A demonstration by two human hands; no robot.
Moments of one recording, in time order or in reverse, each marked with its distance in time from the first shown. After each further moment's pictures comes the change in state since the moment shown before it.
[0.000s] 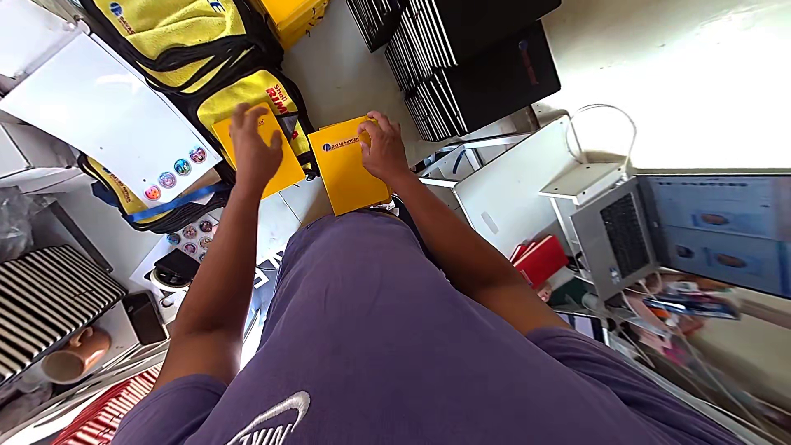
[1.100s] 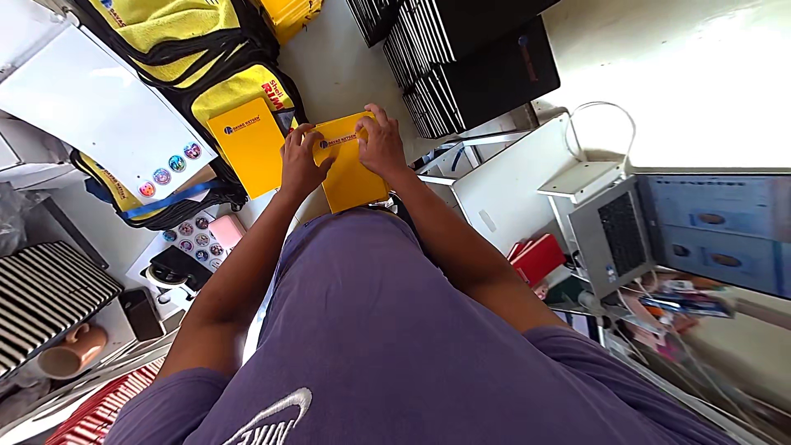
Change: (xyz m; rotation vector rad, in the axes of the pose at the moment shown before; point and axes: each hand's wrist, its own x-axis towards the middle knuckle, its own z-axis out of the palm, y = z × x) left_hand -0.023 0.021 0.093 0.075 -0.125 0.167; right_hand 0.004 -0.001 -0.002 -0.021 -0.025 0.023
